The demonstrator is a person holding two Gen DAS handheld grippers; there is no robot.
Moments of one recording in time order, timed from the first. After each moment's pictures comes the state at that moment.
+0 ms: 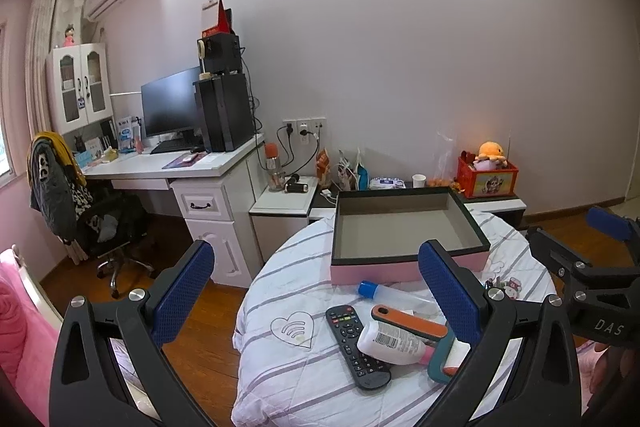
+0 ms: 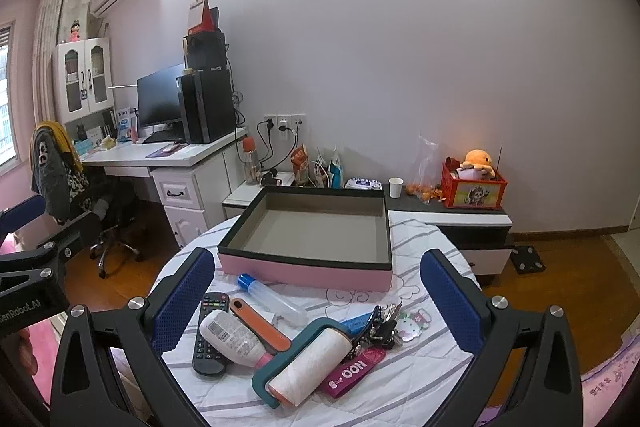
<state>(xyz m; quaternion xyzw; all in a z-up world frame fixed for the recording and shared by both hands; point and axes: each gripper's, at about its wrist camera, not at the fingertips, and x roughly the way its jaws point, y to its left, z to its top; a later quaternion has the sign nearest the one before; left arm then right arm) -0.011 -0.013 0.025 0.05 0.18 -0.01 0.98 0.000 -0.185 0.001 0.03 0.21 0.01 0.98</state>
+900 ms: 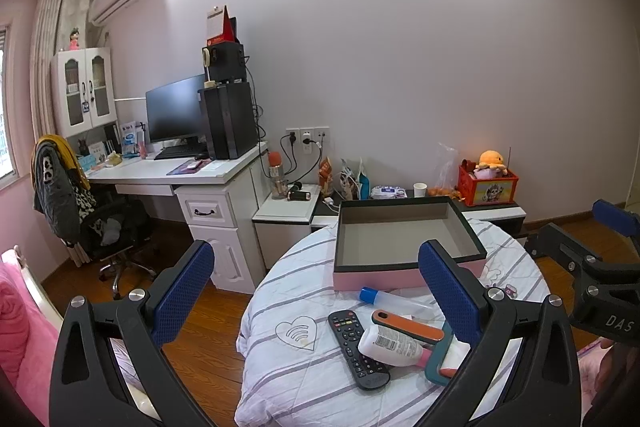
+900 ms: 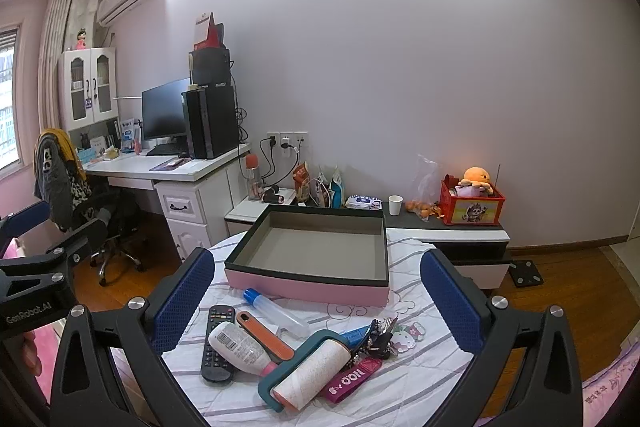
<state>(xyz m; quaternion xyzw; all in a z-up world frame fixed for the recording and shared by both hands) -0.021 -0.008 0.039 0.04 0.17 -0.01 0.98 -0.018 -0.181 0.015 0.03 0.18 0.01 0.98</state>
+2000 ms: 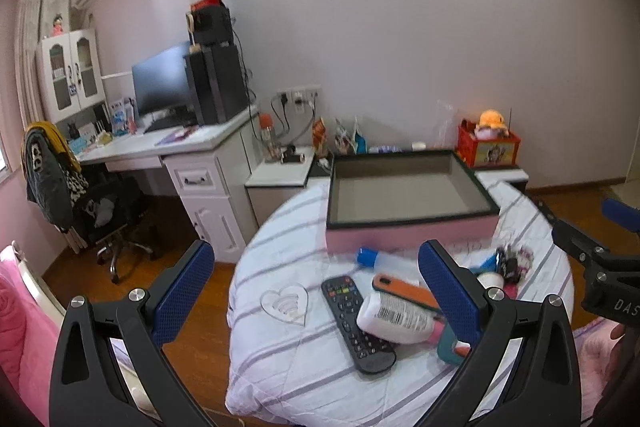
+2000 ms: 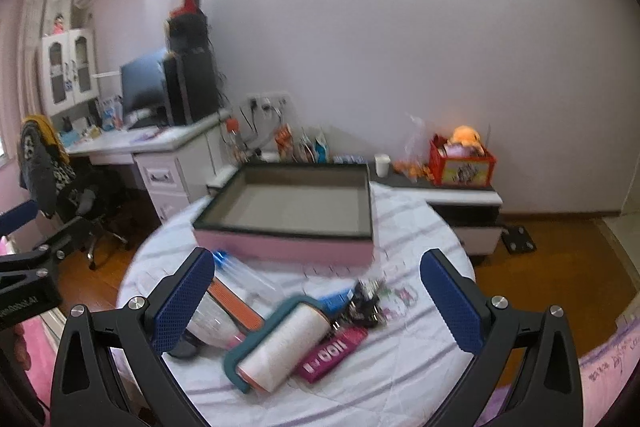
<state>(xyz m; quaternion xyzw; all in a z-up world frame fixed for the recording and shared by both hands) 0.018 -0.025 -0.020 0.06 0.25 -0.01 0.97 0.013 -0.209 -0.048 0.04 0.27 -0.02 0.96</state>
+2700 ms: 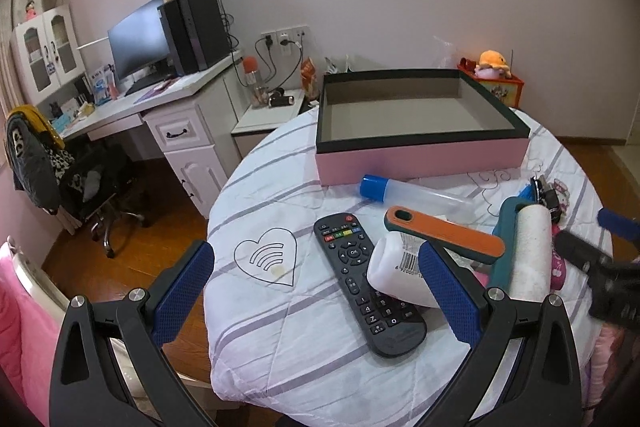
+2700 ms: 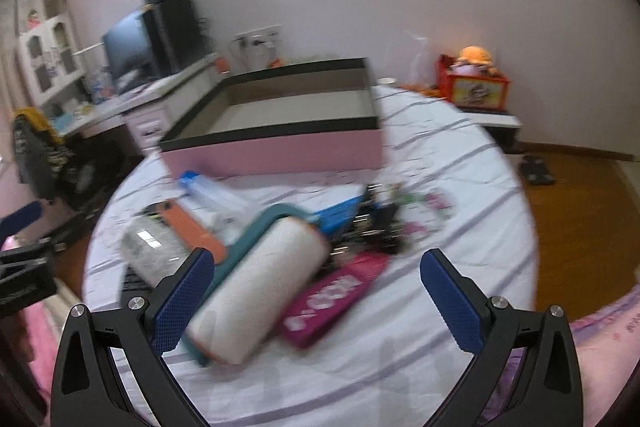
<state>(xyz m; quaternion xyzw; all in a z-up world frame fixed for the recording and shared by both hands) 0.063 -0.026 -0.099 0.09 0.33 -0.03 0.94 0.042 -0.207 -0.136 0.10 0.35 0.03 0.93</state>
